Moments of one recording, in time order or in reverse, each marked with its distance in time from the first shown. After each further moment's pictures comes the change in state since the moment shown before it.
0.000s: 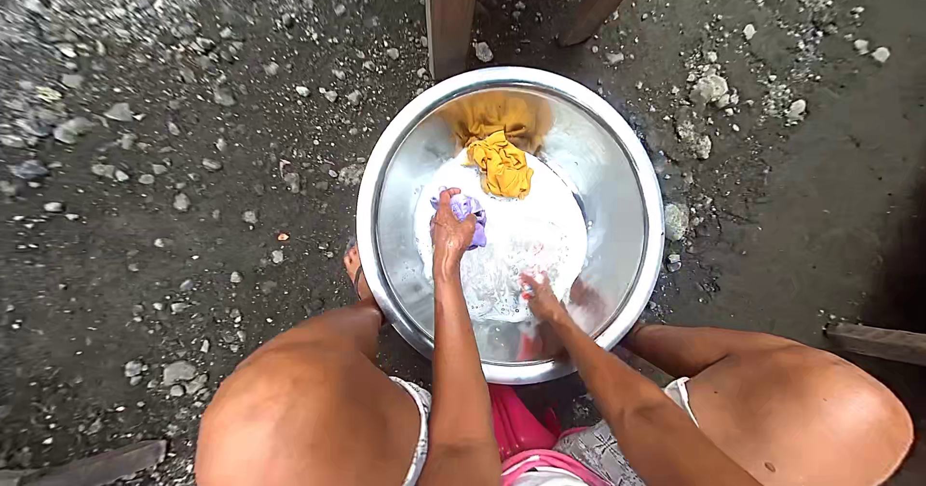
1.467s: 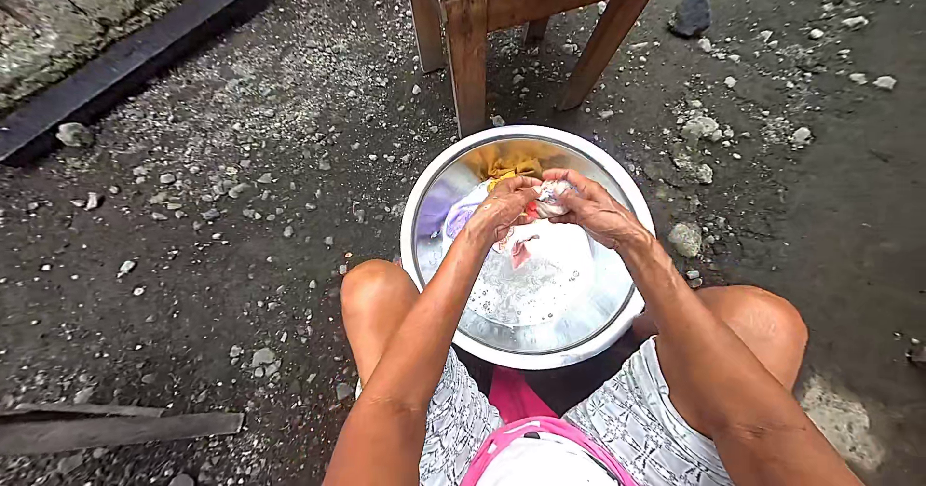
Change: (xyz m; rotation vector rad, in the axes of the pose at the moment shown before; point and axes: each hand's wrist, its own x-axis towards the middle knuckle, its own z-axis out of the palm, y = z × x) left_hand -0.106 0.164 -0.012 -0.300 -0.497 0.065; right_hand -0.148 -0.175 -0.220 0.598 0.037 -0.638
